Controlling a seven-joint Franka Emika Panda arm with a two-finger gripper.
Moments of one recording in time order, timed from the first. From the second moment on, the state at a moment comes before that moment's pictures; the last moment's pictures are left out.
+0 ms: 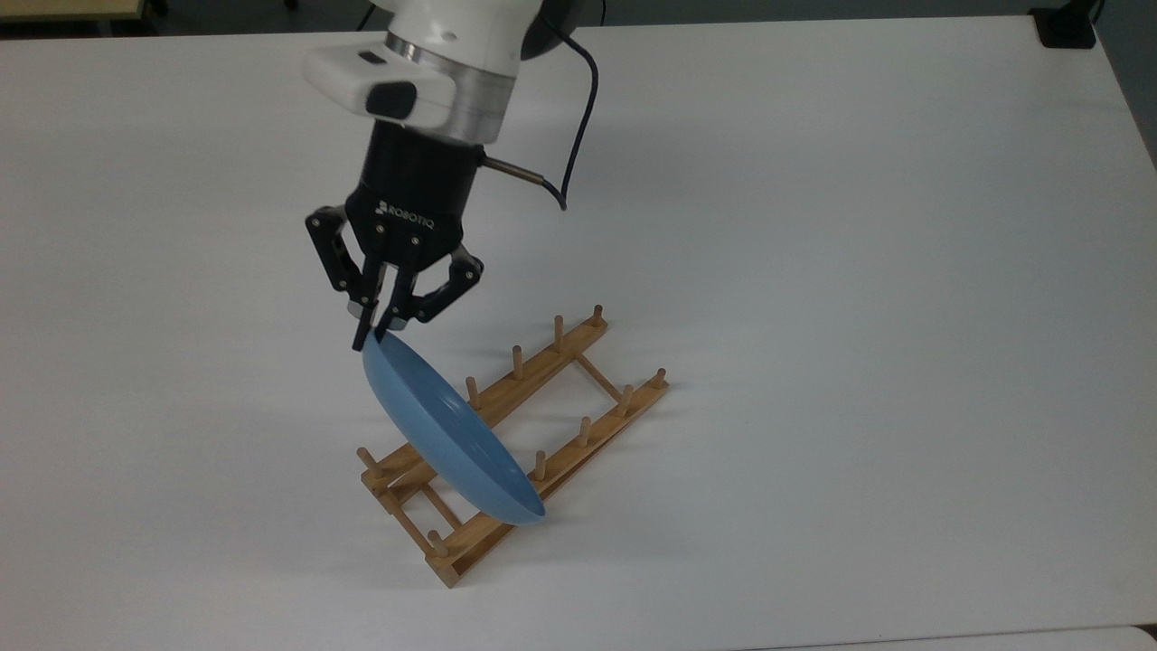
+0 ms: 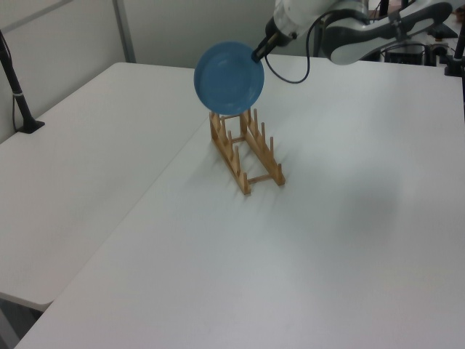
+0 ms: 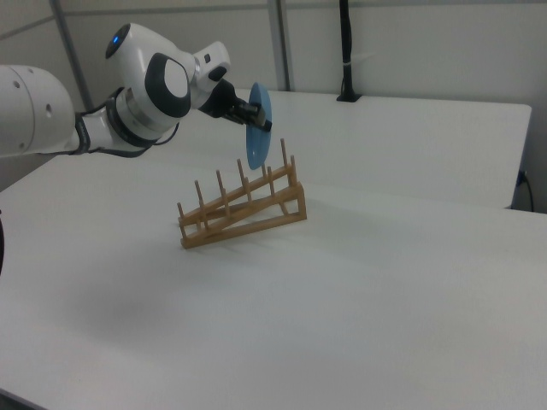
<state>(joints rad) -0.01 0.32 0.01 -1.59 -0.65 2.58 0.60</state>
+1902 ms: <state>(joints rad) -0.20 0.23 -0.04 -1.79 0.18 1.67 -0.66</state>
